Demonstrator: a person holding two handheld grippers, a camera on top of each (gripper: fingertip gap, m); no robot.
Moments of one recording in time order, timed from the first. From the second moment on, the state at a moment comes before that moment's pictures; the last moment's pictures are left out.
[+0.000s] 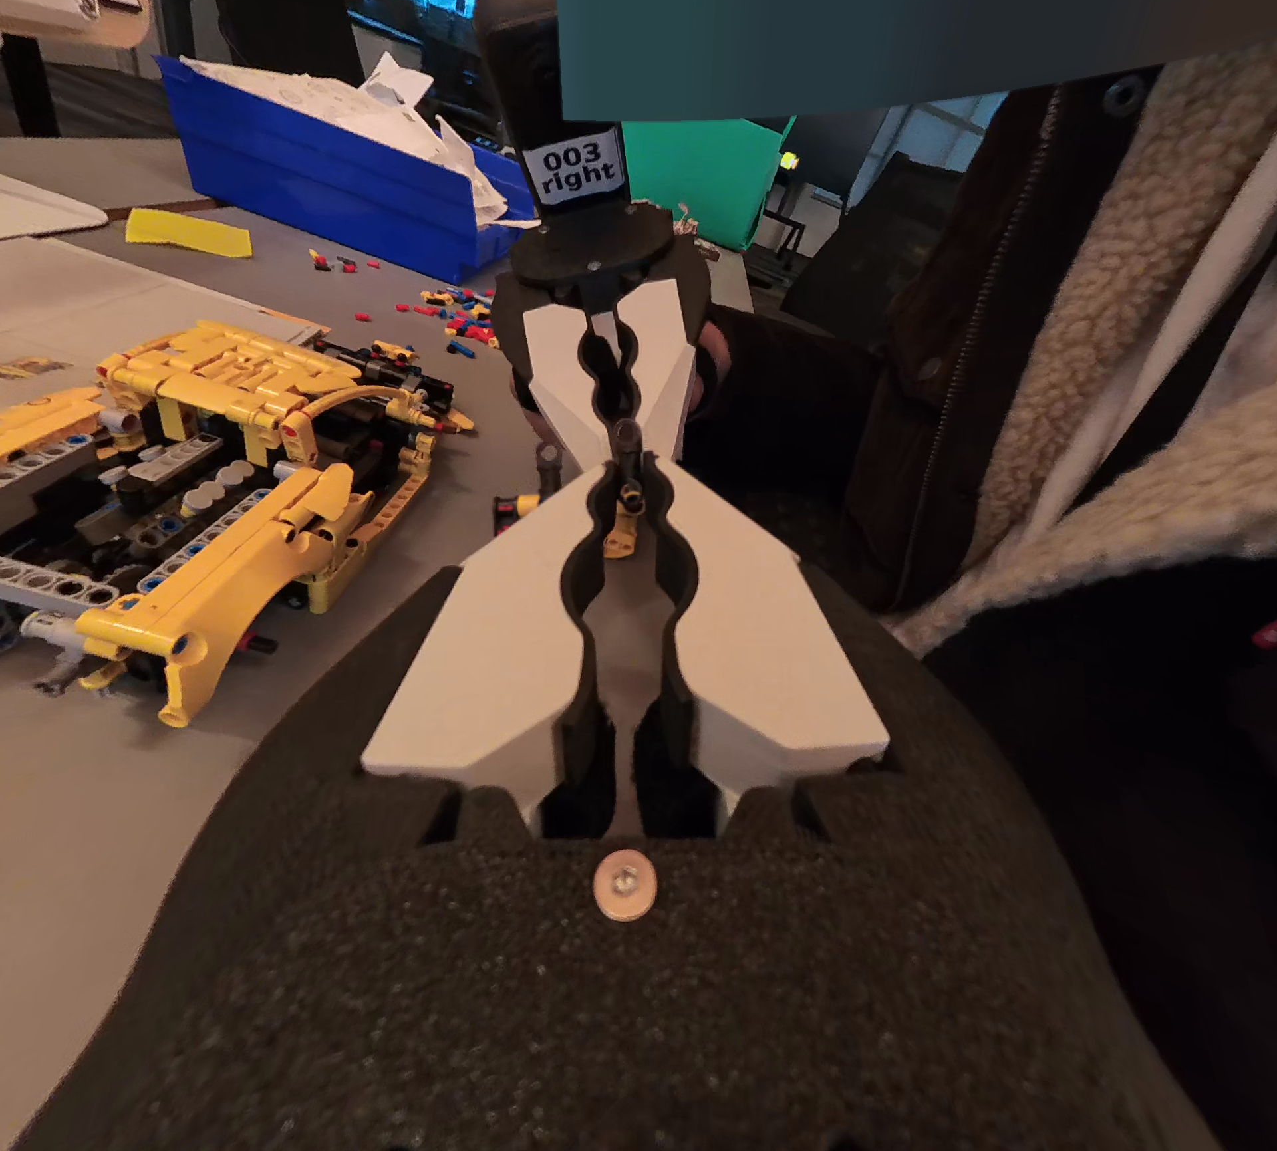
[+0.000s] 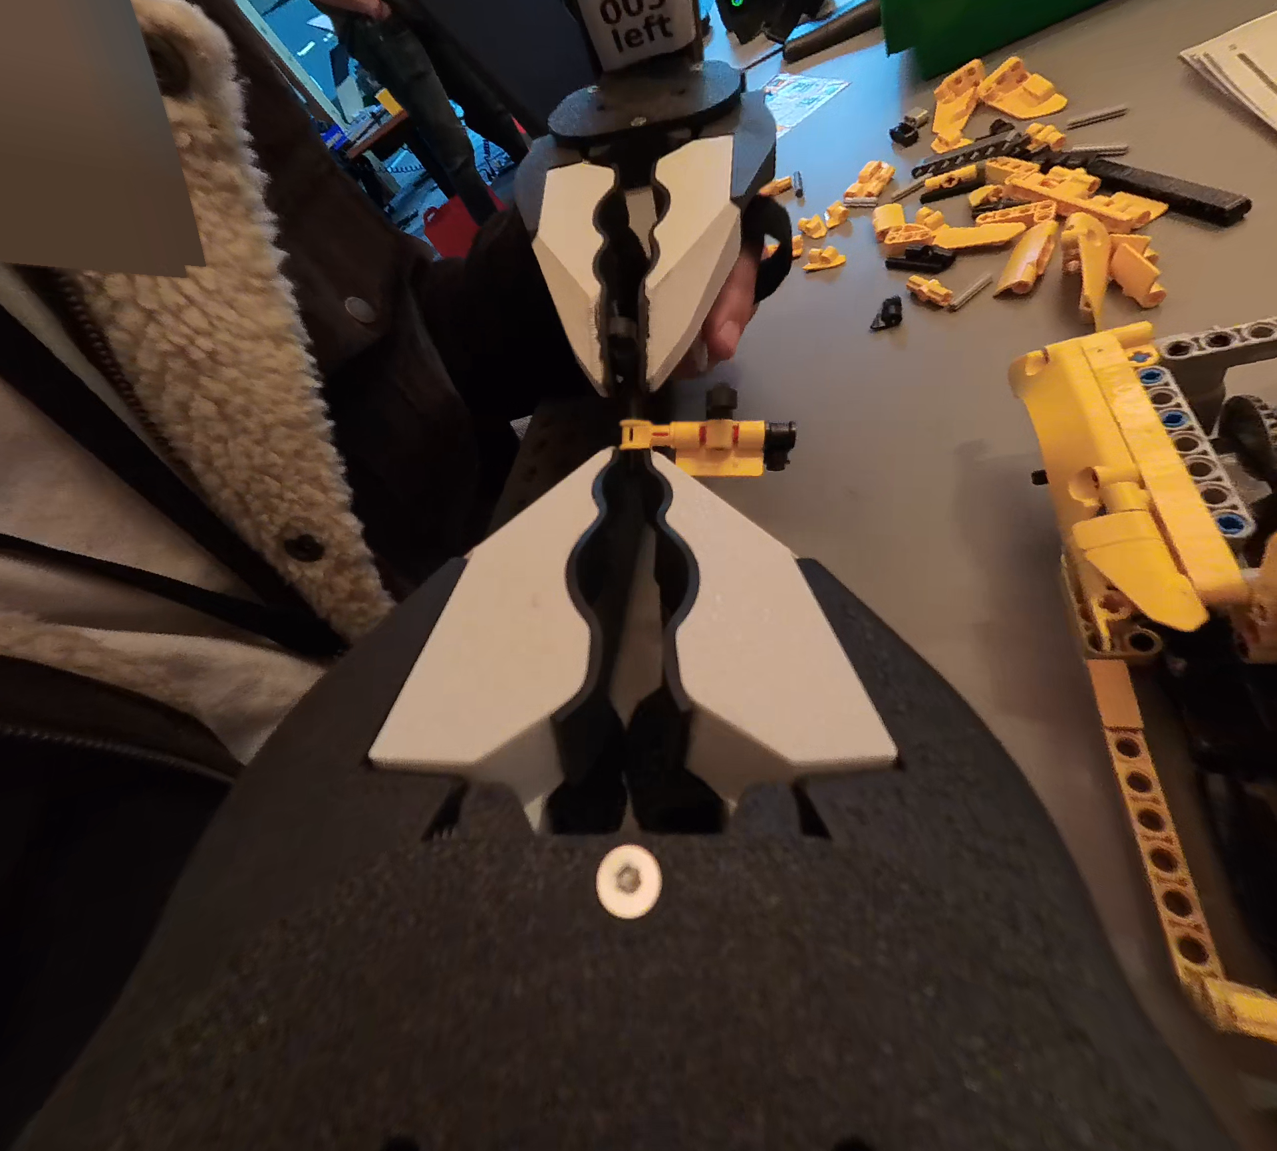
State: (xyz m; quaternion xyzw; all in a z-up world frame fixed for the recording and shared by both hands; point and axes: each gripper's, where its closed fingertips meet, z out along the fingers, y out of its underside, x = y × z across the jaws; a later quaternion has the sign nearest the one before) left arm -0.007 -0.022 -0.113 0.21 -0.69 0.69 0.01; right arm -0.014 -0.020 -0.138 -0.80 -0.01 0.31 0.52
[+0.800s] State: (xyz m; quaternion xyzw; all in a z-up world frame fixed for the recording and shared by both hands) left arm -0.004 -0.024 -0.113 0.17 -0.70 0.69 -0.09; right arm -0.009 -0.015 -0.133 -0.81 -0.04 0.20 0.55
